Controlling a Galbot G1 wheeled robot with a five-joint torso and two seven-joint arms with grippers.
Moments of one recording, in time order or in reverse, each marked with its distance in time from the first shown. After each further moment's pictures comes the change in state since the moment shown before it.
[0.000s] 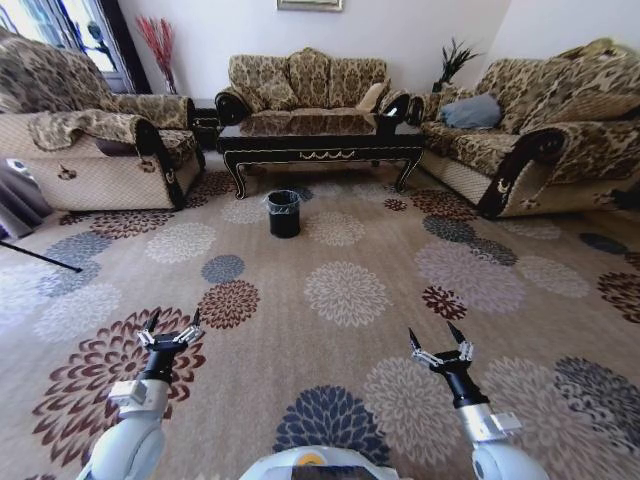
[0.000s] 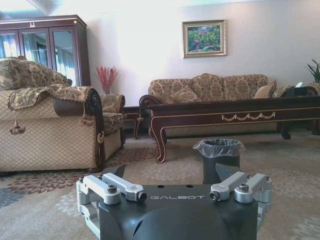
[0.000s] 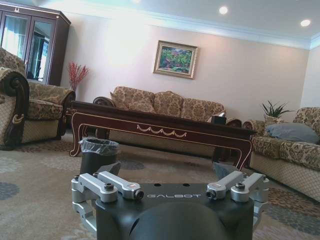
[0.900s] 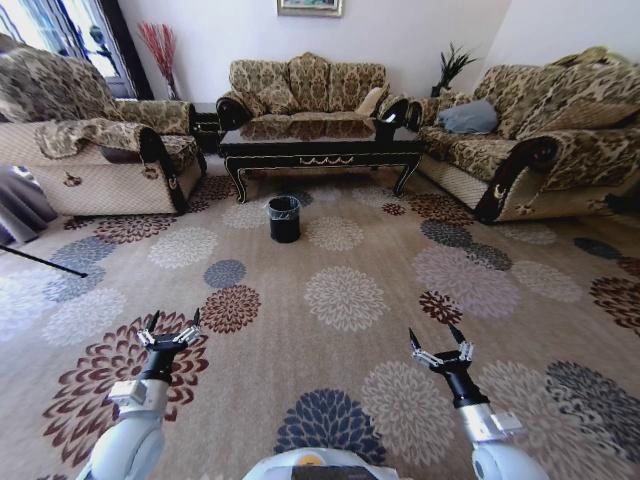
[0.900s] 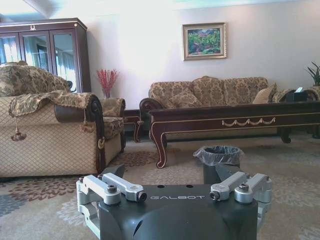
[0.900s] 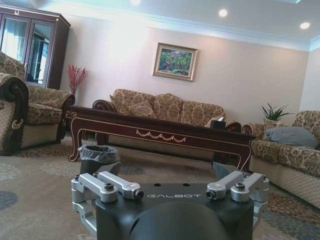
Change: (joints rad) left arm 0.000 0.000 0.000 0.000 0.000 0.000 0.000; right arm 0.000 0.000 0.000 0.000 0.000 0.000 0.000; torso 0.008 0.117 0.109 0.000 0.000
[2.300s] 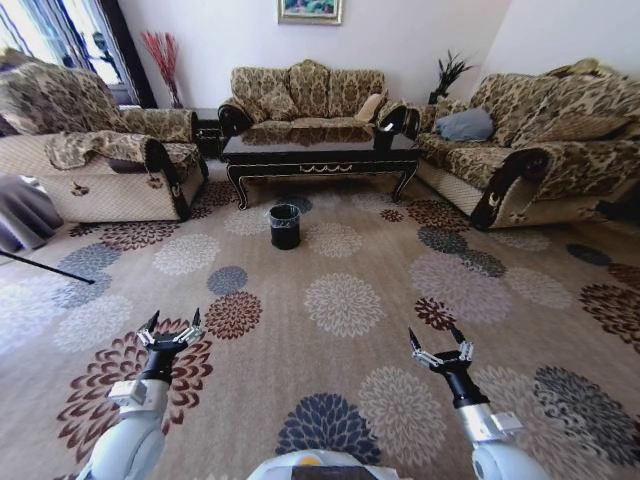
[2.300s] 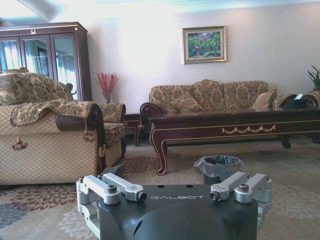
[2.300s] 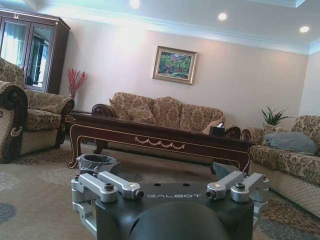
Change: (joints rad) left arm 0.000 0.000 0.000 0.000 0.000 0.000 0.000; right arm 0.000 0.000 0.000 0.000 0.000 0.000 0.000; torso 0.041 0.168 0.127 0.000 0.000
